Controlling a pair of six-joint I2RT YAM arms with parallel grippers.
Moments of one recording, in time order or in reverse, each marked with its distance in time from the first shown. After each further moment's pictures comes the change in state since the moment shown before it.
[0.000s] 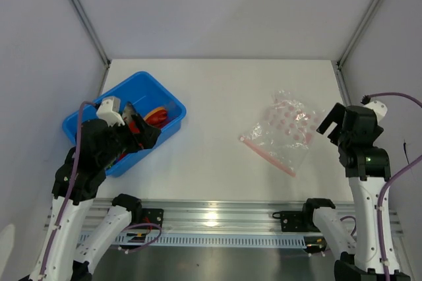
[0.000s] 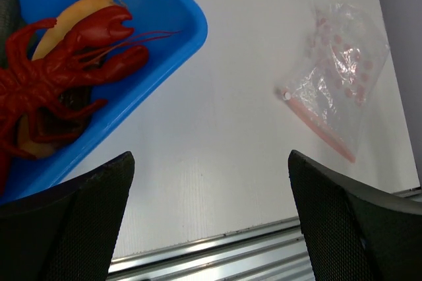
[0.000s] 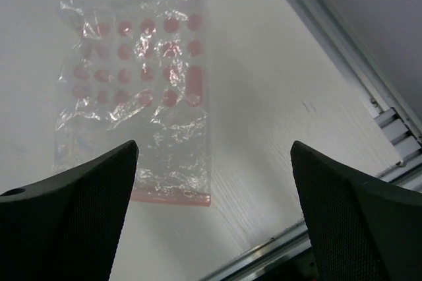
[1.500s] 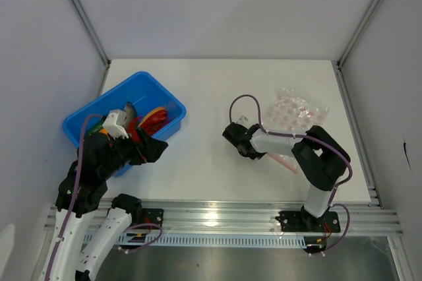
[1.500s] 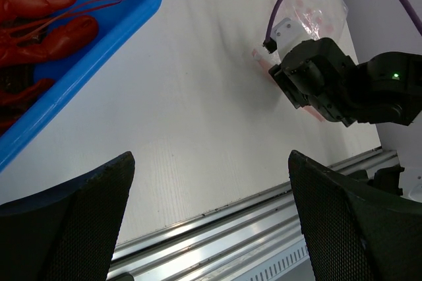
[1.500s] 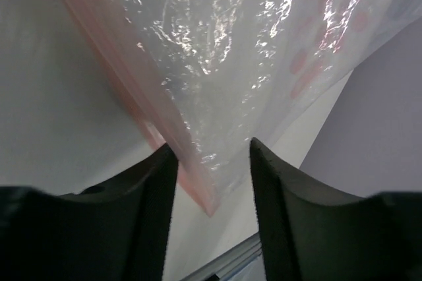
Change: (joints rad) left arm 0.000 -0.145 -0.151 0.013 0.156 -0.038; right arm 0.843 1.006 -0.072 0.269 0.398 -0.340
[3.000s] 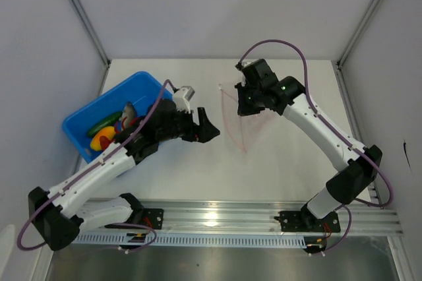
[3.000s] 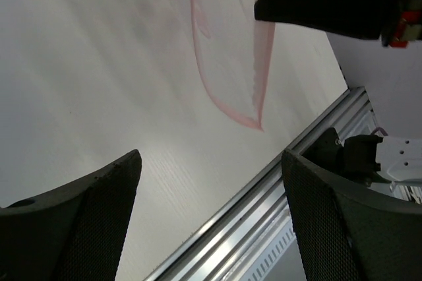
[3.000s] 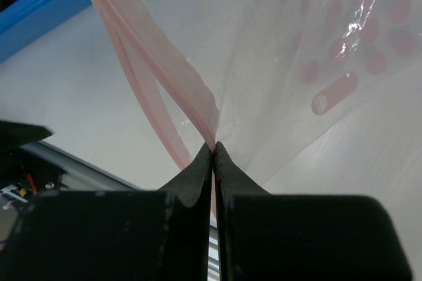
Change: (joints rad) left arm -0.423 0.554 0.046 0.481 -0.022 -0.068; right arm -0.160 -0.183 0.658 -0.285 -0.766 0.275
